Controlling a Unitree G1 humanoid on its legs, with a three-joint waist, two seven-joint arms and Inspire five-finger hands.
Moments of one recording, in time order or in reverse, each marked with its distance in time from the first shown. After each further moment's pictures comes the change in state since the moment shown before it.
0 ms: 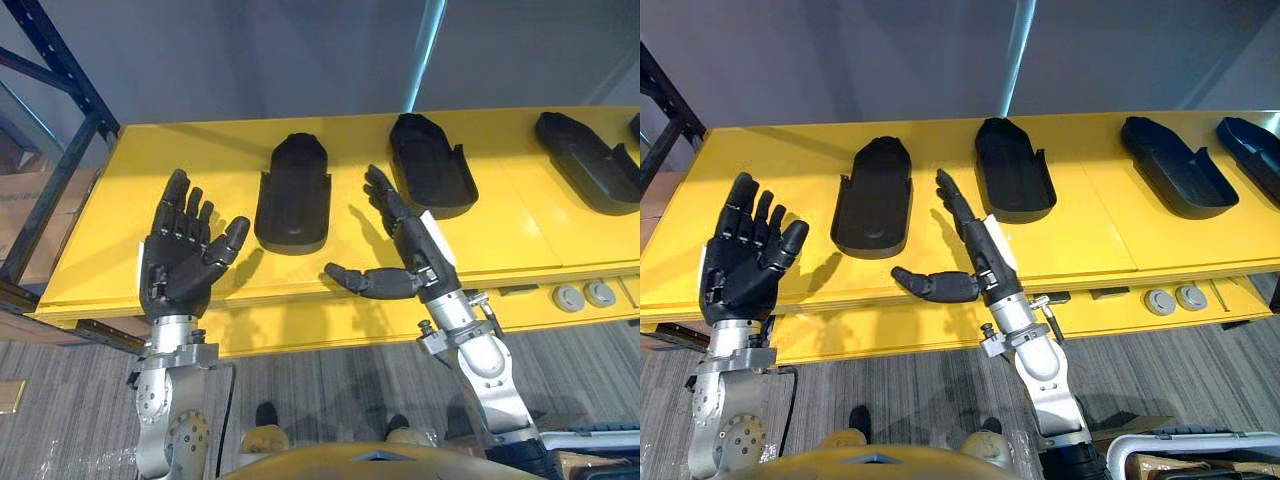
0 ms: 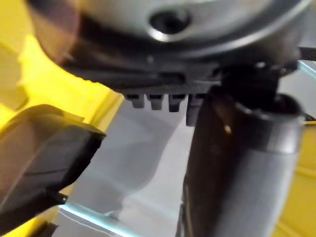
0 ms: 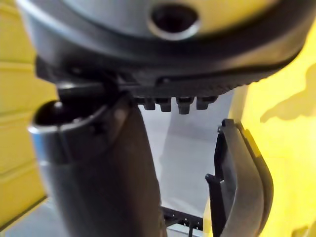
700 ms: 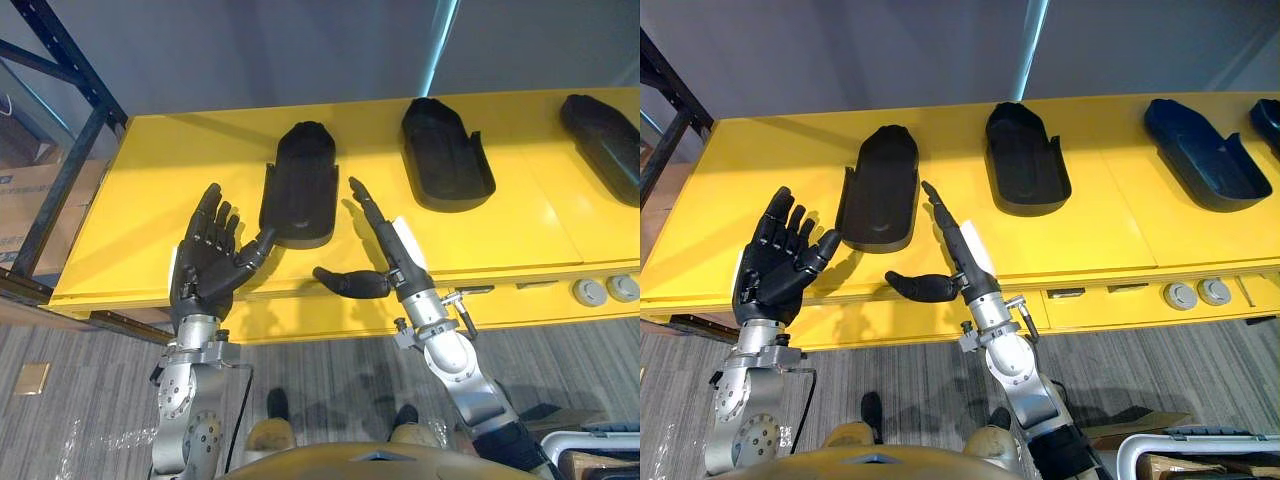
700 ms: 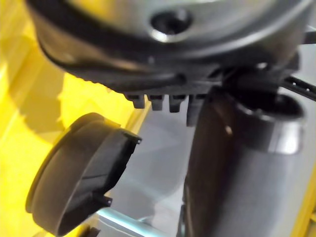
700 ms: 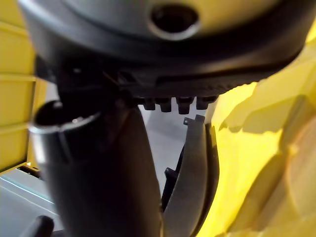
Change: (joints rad) left arm 0.000 0.018 -0.108 0.029 0.065 0.014 0.063; right arm -0.108 -0.029 0.113 0.155 -0.236 0.029 -0.298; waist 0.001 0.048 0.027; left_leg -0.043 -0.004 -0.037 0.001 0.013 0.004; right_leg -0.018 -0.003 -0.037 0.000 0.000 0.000
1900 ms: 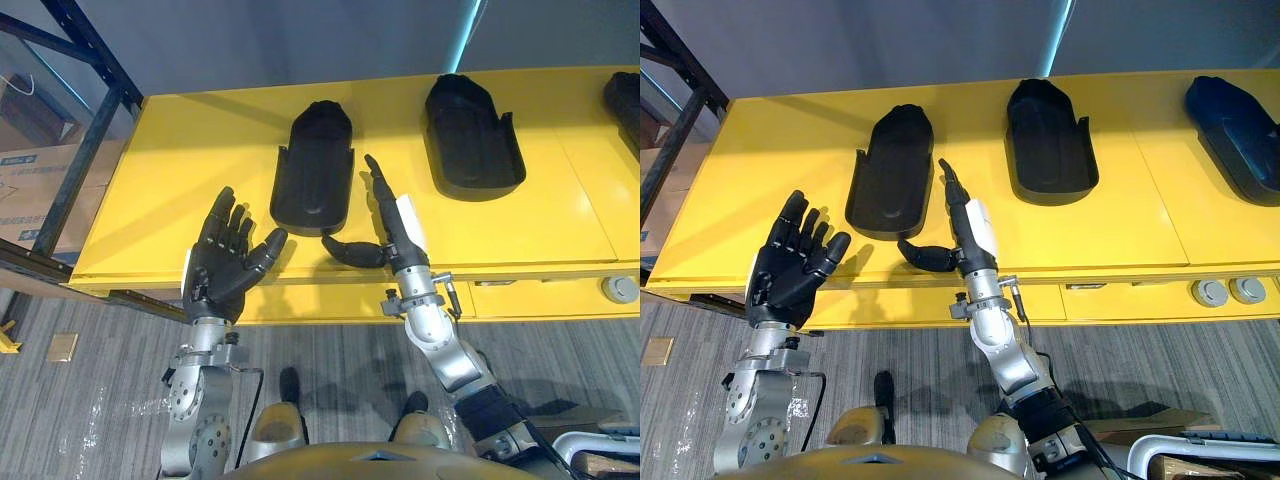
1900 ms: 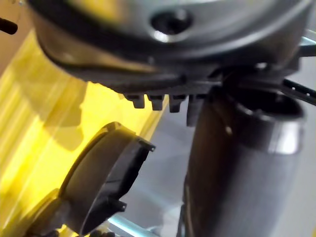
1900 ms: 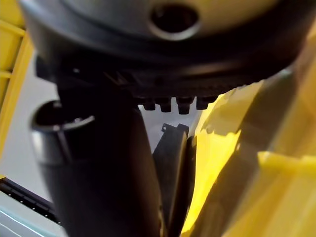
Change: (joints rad) left arm 0.025 -0.002 -0.049 0.000 -0.044 -0.004 -0.004; right arm -0.165 0.042 0.027 0.120 -0.120 0.121 -0.221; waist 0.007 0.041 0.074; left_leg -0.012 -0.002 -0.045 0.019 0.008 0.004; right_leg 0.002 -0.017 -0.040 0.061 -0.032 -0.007
